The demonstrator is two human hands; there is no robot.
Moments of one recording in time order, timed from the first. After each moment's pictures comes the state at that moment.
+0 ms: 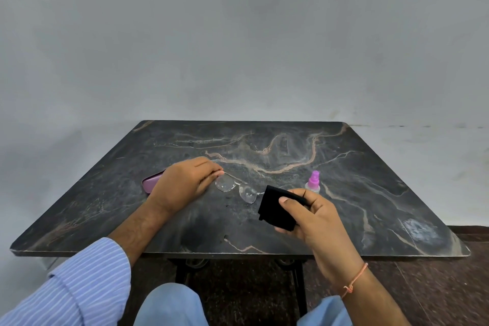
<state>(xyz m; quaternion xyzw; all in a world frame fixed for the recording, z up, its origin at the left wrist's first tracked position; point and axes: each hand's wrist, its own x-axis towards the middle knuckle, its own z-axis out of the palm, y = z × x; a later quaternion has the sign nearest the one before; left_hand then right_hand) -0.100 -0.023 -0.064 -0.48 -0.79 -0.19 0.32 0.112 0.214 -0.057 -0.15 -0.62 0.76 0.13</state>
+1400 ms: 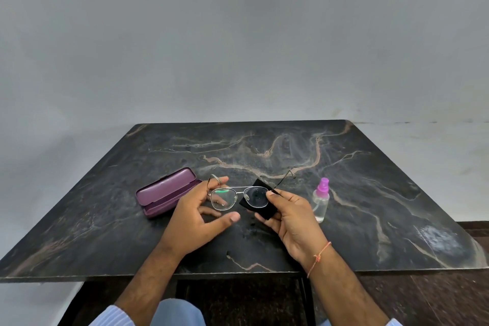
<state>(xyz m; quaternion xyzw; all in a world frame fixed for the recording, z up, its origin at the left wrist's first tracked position) -0.065 -0.005 -0.117 -0.33 -0.75 -0.58 0.04 0.023 0.202 -0.088 -0.19 -0.45 0.87 0.08</state>
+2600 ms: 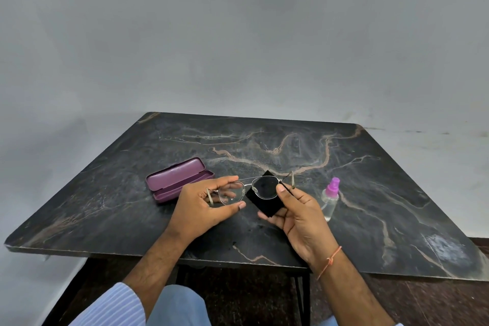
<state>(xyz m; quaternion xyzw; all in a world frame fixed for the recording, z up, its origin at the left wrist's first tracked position) -0.061 -0.007 -0.113 -0.31 -0.74 -0.59 0.09 0.032 0.204 -0.093 -0.10 -0.50 0.86 0.09</state>
